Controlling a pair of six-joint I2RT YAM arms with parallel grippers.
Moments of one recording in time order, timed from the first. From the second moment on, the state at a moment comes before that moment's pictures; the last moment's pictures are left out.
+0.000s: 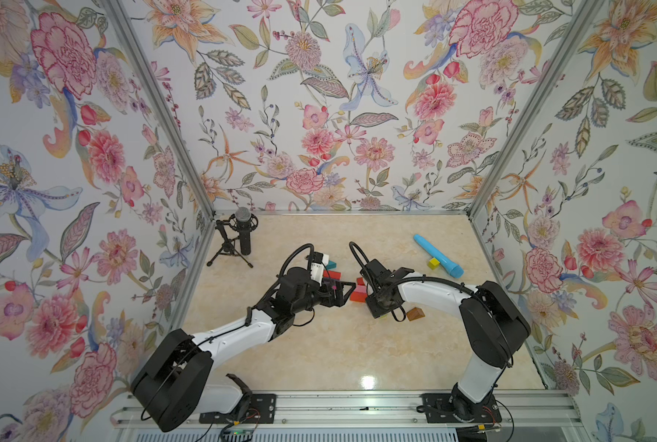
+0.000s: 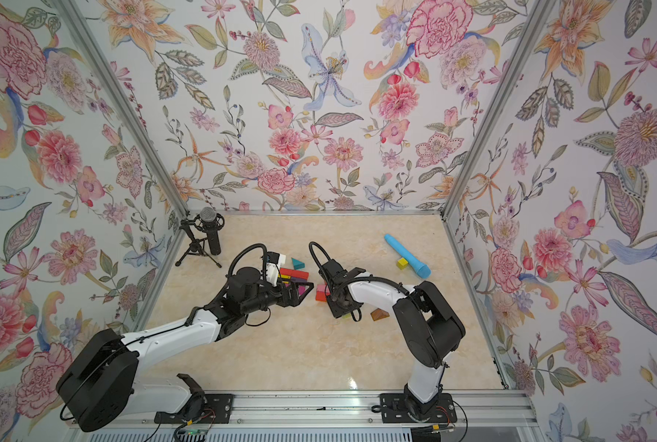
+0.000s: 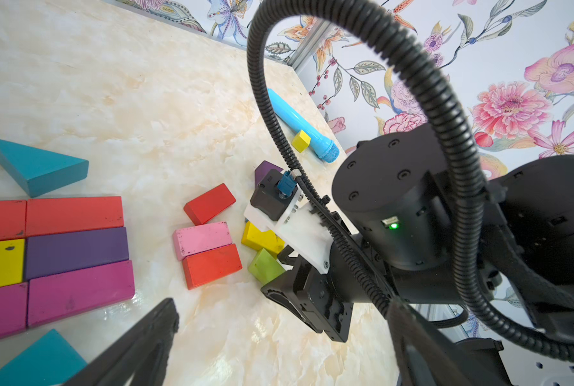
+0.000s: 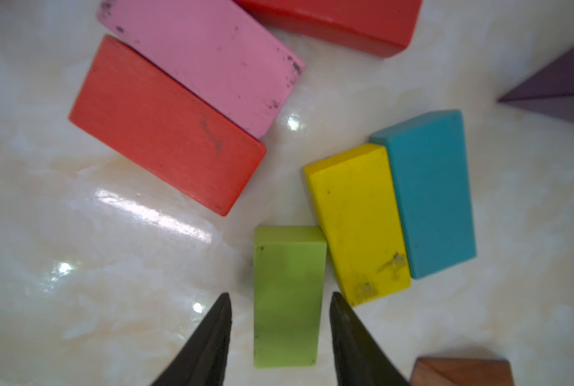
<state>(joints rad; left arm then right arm) -0.66 1.34 0.64 0.35 0.30 -0.60 0.70 1.76 1.11 -0.70 0.12 0.21</state>
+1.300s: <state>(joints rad) -0.66 1.33 0.64 0.33 0.28 -0.58 0.65 1.74 1.02 -0.58 -0.04 0.32</state>
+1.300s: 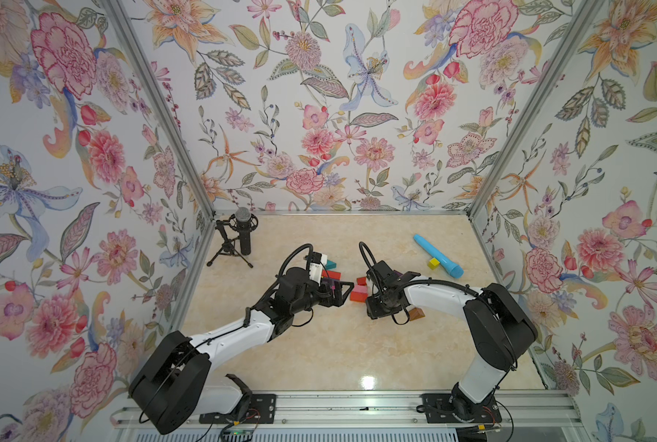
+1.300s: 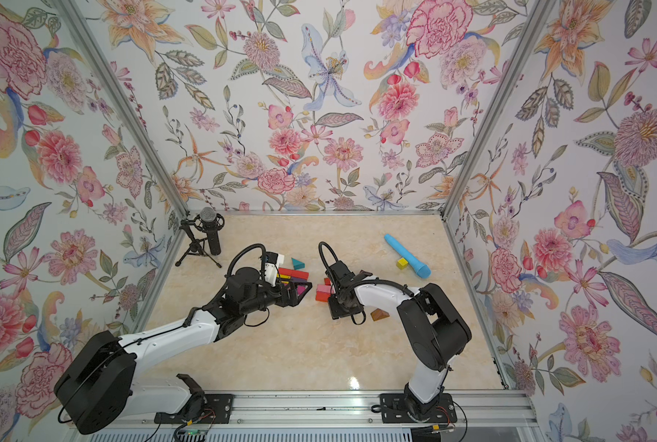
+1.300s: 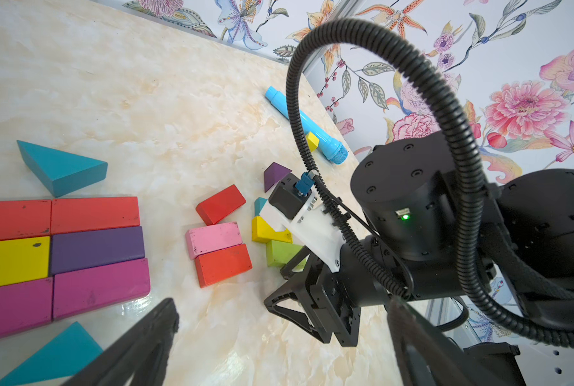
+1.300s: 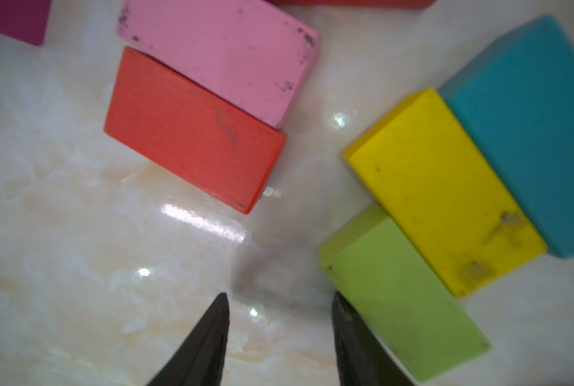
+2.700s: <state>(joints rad) -0.91 1.81 0.79 0.69 -0.30 -1.08 0.22 1.26 0.82 -0.42 -0.41 0.30</state>
